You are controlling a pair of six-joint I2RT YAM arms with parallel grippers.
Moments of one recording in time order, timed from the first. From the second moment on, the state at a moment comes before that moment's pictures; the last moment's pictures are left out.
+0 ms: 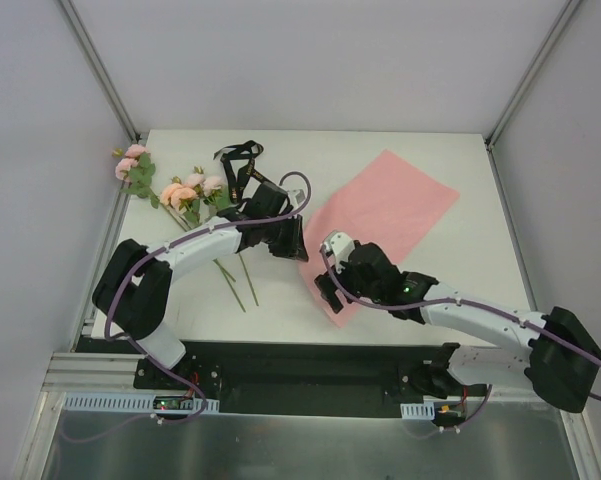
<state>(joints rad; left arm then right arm) -0.63 1.62 1.08 -0.36 0.39 -0.52 0.91 1.13 0.64 -0.22 0.05 0.06</state>
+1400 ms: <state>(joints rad) -0.42 1.12 0.70 -0.09 0.68 -0.82 1.00 1.14 0.48 0.16 0.05 -0.03</state>
